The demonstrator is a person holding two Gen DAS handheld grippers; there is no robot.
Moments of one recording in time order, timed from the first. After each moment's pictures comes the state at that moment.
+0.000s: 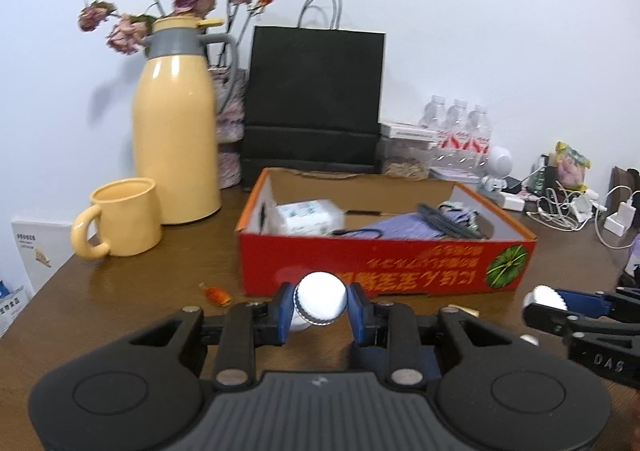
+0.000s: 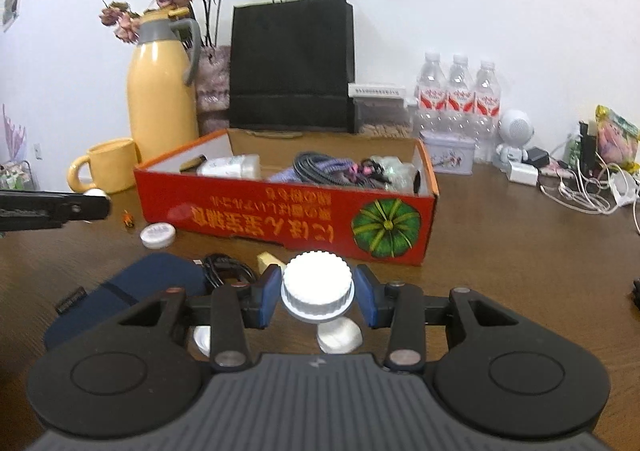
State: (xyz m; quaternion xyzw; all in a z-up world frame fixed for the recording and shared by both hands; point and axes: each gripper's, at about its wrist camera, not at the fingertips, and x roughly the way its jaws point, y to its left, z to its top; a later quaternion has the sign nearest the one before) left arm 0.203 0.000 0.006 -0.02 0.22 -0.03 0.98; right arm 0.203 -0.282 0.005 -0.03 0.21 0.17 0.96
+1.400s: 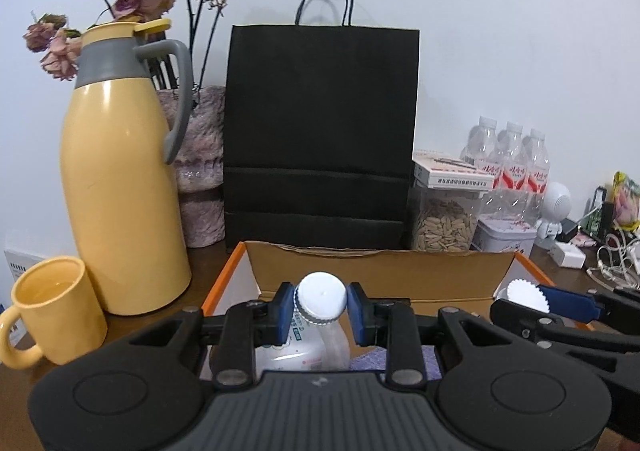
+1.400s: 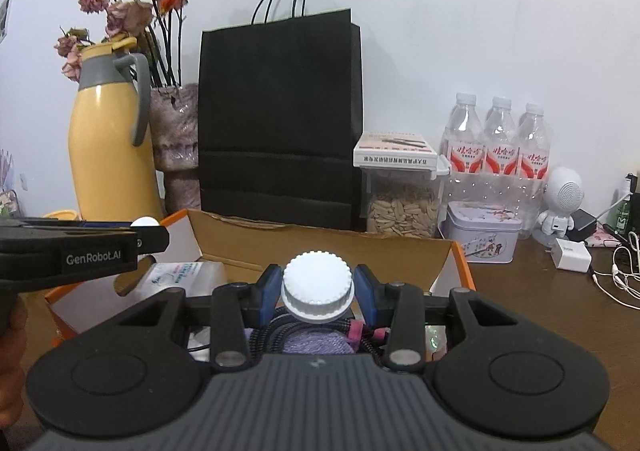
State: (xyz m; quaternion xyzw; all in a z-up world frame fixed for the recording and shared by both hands) left arm 0.383 -0.032 0.025 -0.01 0.21 0.02 0.98; right arm 0.377 -0.245 0.039 -0.03 0.18 0.17 0.97
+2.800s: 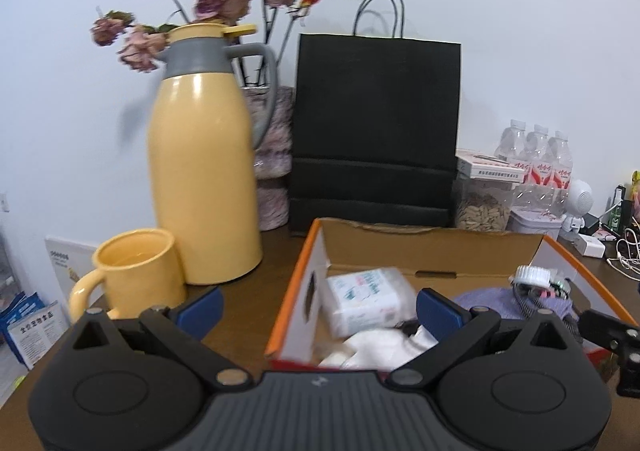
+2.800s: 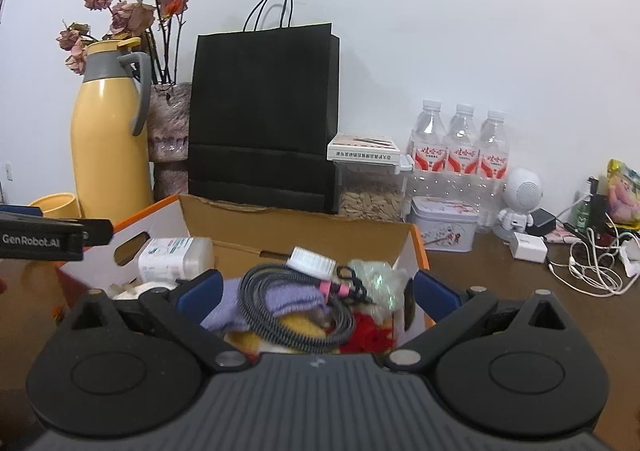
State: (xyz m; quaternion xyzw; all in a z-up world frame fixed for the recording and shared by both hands) left arm 0.309 0.012 0.021 -0.02 0.20 0.07 0.98; right arm 0.315 -0.263 0.038 -0.04 0.17 0.14 0.97
